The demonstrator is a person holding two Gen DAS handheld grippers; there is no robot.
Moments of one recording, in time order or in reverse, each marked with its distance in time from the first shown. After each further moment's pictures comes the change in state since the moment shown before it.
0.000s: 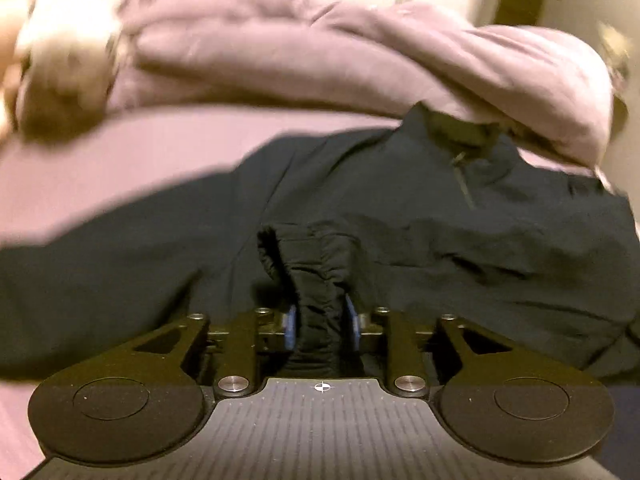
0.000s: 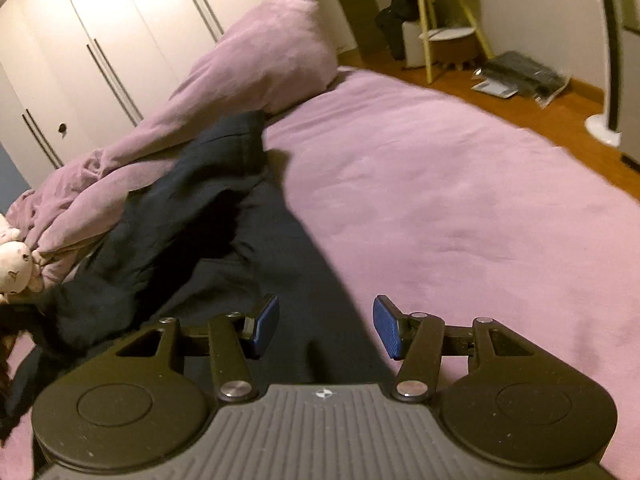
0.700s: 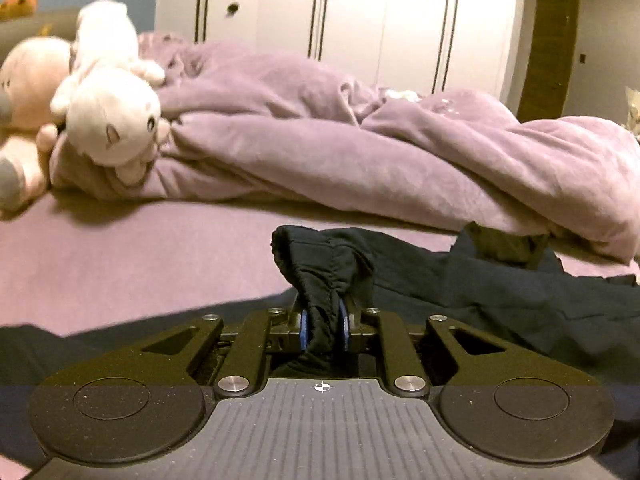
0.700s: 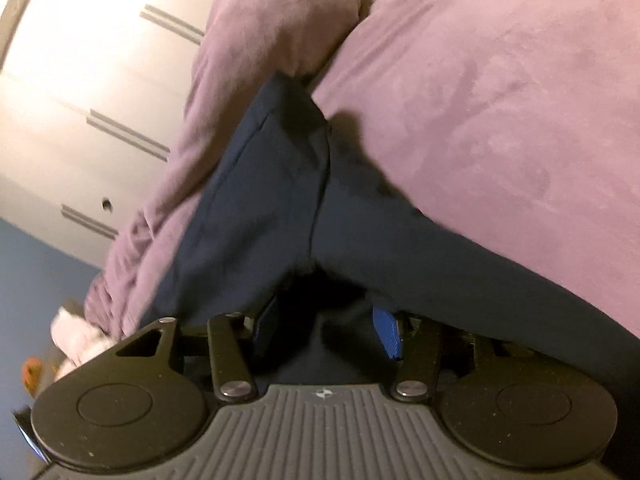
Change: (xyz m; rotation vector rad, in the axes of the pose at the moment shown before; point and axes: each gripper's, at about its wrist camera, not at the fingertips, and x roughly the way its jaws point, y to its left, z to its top) left arm -0.011 0.025 0.069 -0.026 -0.244 0.099; right arm 0.129 0.052 0.029 0.422 0.108 0.288
